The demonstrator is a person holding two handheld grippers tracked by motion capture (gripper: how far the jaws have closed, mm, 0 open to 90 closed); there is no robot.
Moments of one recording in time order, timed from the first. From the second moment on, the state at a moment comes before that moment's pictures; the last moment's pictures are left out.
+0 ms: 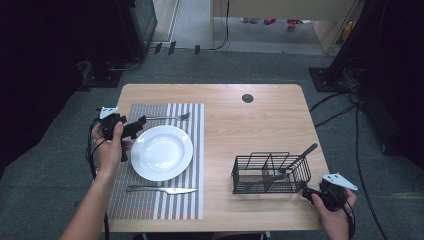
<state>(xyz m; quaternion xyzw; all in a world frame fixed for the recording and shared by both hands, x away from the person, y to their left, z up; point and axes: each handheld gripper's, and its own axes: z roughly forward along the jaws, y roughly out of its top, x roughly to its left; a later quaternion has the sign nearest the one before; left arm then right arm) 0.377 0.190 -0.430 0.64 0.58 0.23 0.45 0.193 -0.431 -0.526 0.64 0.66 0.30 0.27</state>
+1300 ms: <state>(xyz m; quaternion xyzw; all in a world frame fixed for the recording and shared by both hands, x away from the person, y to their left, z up) 0.245 0.236 -0.497 0.66 0.59 0.27 0.38 0.193 -0.431 -0.526 0.64 0.66 0.30 0.27</state>
